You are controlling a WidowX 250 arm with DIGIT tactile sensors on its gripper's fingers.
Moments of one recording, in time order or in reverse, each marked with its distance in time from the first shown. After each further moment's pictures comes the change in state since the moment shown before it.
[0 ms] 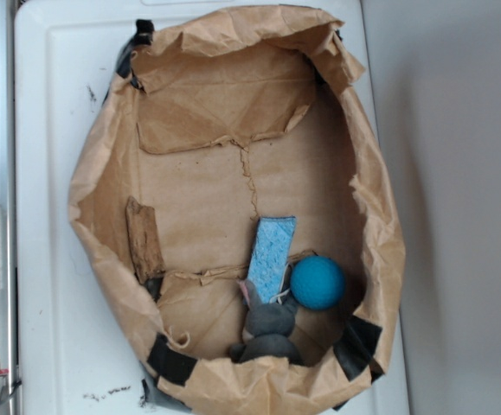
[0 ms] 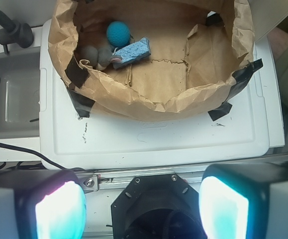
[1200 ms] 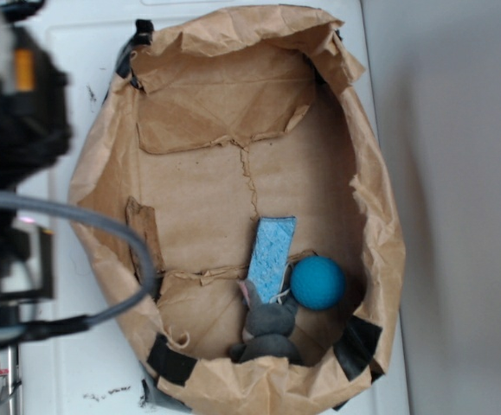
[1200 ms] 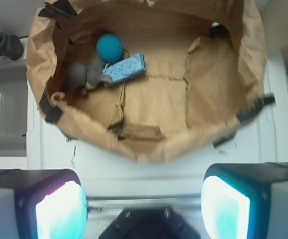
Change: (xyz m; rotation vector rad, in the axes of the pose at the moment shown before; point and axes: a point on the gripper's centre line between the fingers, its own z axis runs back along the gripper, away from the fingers) arm 0.064 0.025 -0.037 -0.038 0.017 -0.051
